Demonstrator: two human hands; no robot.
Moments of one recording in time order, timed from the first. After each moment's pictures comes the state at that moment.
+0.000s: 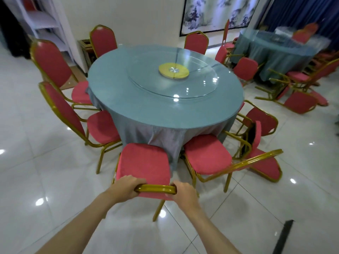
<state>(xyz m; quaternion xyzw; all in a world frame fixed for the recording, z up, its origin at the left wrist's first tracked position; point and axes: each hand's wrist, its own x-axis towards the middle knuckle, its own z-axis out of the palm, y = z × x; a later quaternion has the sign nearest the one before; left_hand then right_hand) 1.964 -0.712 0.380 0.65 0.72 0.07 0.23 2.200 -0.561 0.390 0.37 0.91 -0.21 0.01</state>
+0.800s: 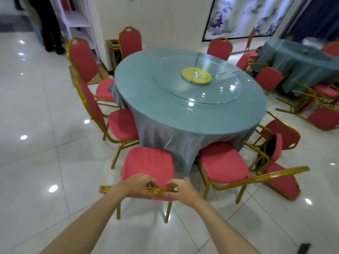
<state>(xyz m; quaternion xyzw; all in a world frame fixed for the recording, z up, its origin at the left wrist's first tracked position) 1.937 -0.734 0.405 0.60 0.72 0.12 0.33 2.136 -0.577 0.396 0.23 0.88 -0.40 0.07</state>
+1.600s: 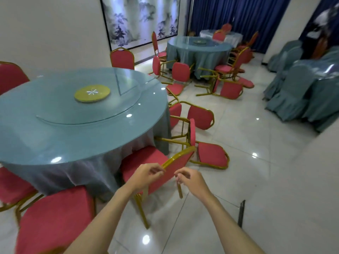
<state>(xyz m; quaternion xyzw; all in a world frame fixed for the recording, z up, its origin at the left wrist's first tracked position) 2.310 -0.317 0.474 0.66 0.63 0.29 0.28 2.545 -0.255 0.460 0.46 0.71 -0.47 -0.23</state>
